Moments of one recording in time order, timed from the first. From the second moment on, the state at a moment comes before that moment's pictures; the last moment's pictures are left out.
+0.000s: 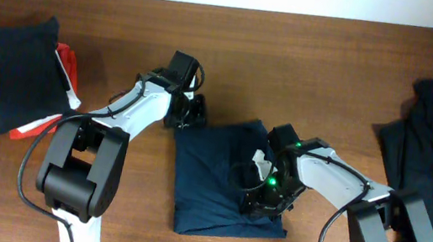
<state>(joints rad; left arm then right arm) -0.34 2.04 1.35 -0.60 0.26 -0.53 0.39 1.74 0.87 -0.87 -0.57 0.19</state>
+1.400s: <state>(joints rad) -0.44 1.94 1.28 -0.80 0.36 -0.29 0.08 1.76 1.47 -1.33 -0.14 0.25</state>
